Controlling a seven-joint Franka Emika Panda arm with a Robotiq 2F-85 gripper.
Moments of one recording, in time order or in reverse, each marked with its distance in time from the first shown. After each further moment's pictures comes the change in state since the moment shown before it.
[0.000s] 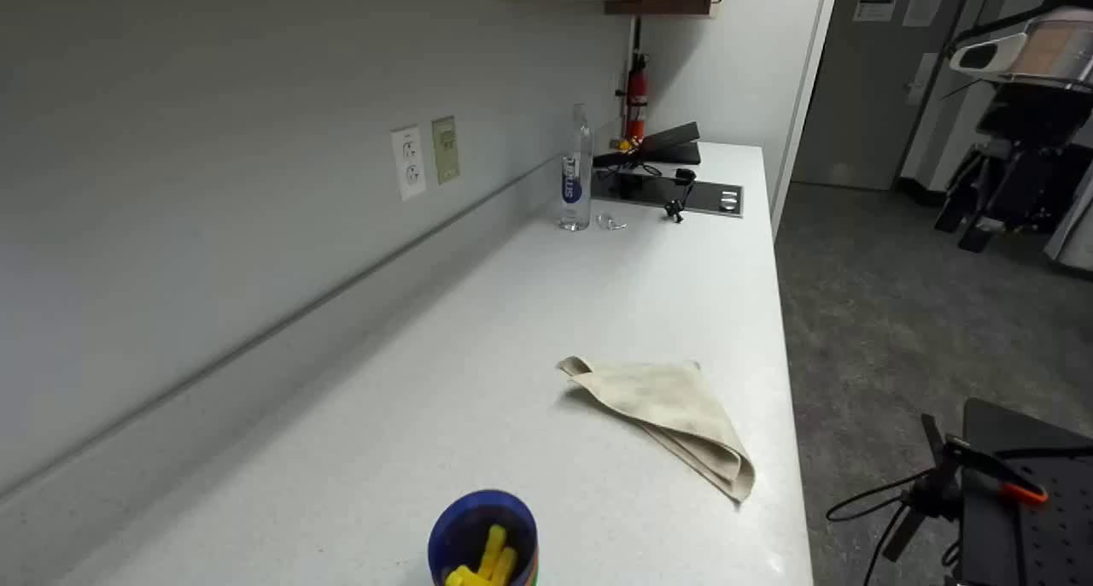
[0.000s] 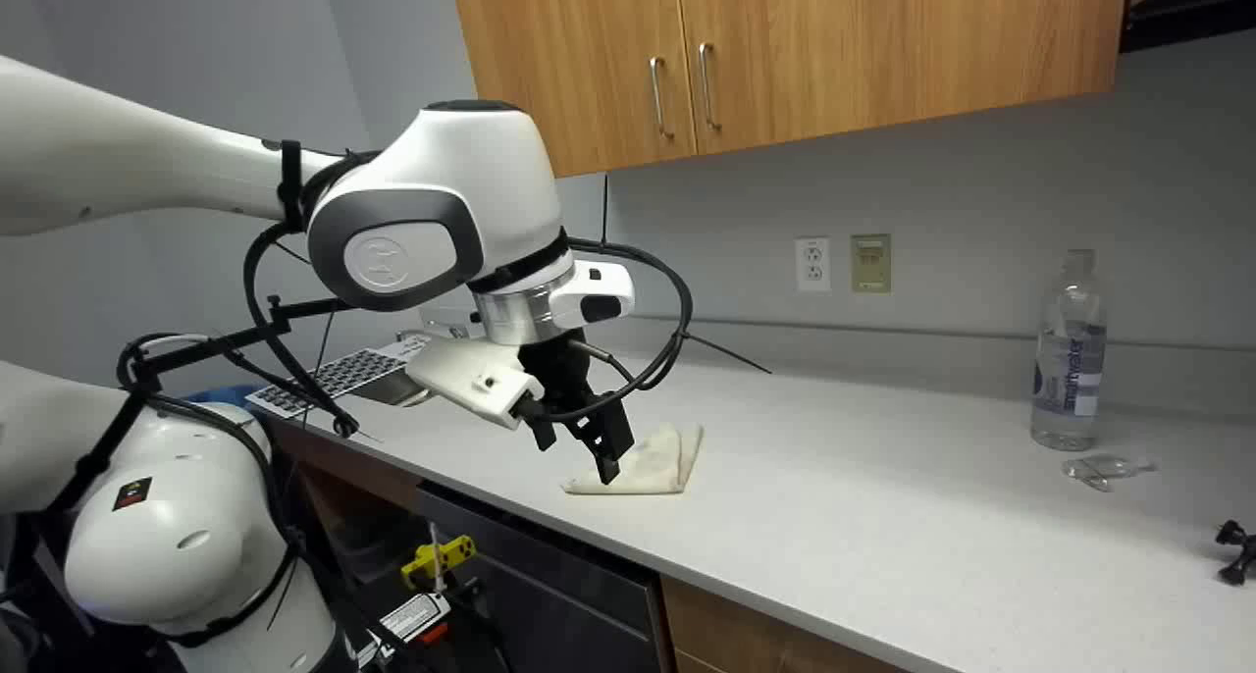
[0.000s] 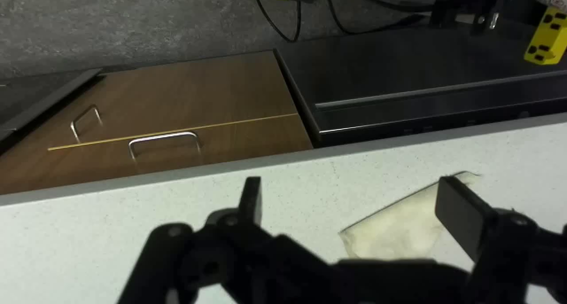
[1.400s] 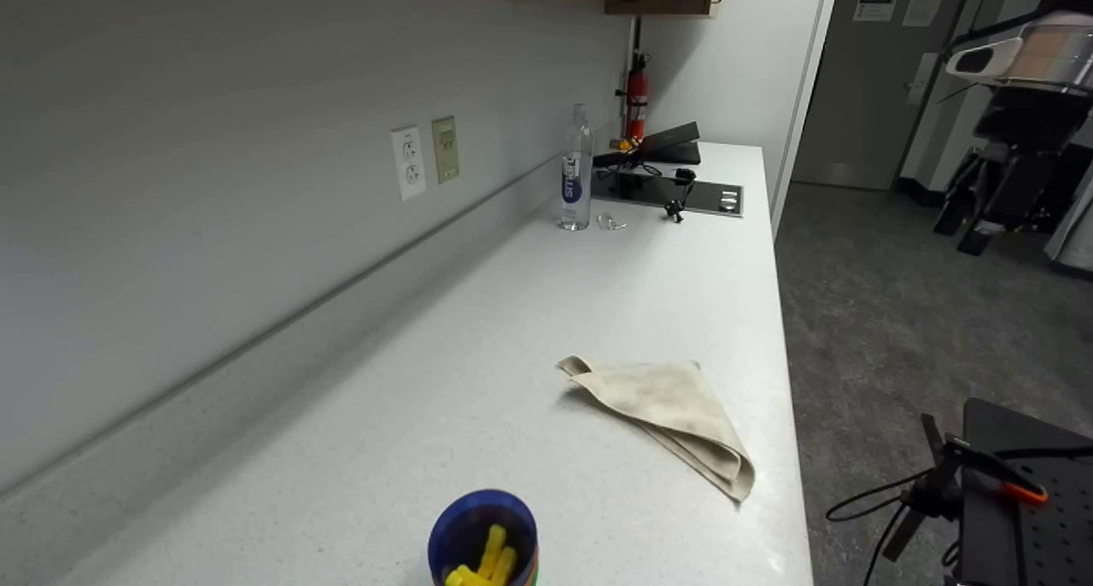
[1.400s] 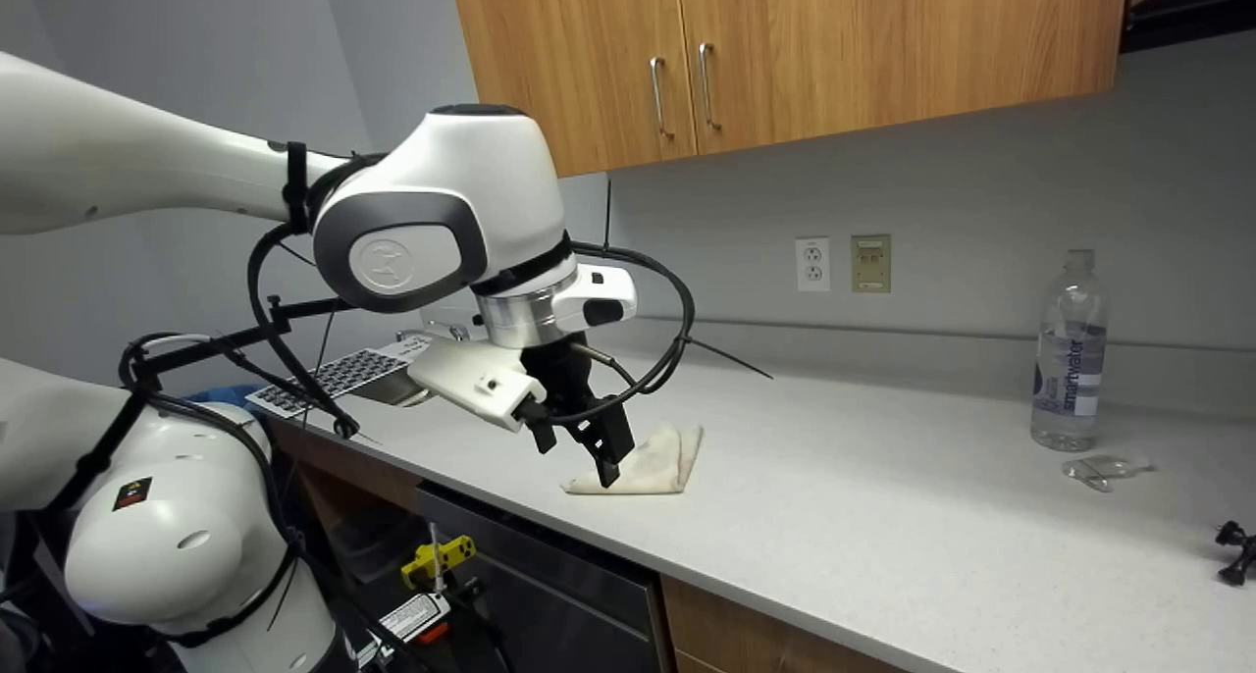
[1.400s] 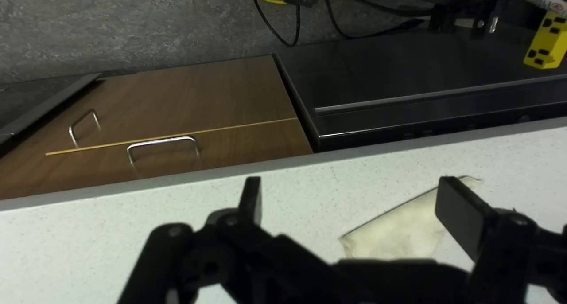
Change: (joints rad) arm 0.000 0.014 0.003 0.001 0.001 0.000 0.000
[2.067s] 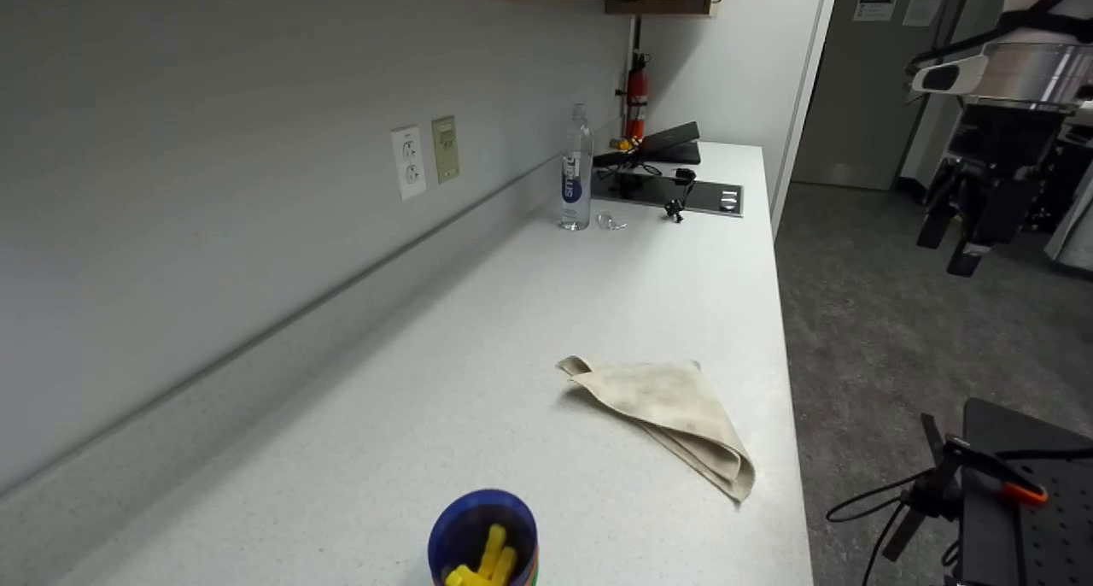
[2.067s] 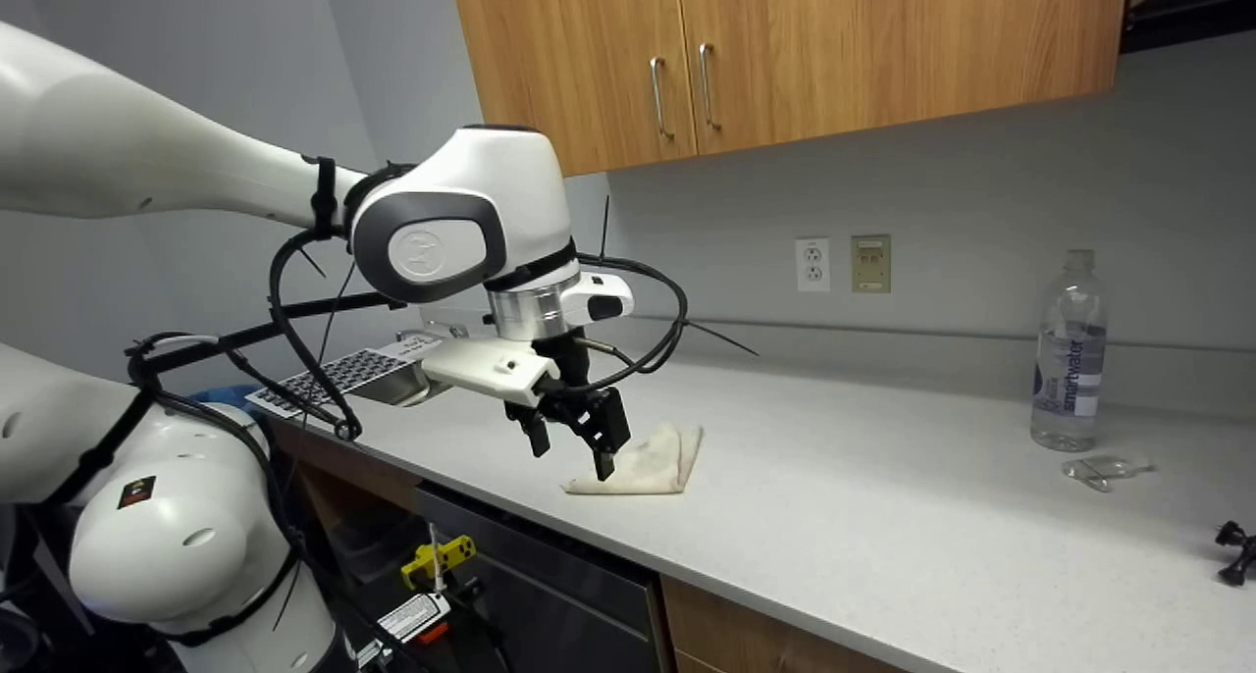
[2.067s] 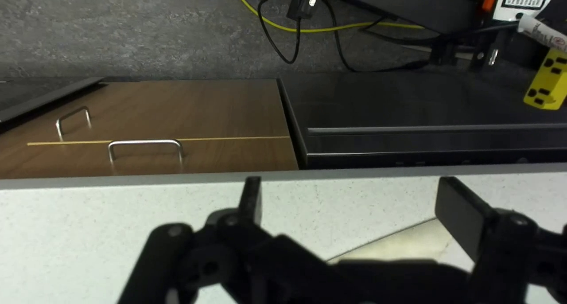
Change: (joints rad) arm 0.025 0.069 0.117 0.002 -0.001 0.001 0.000
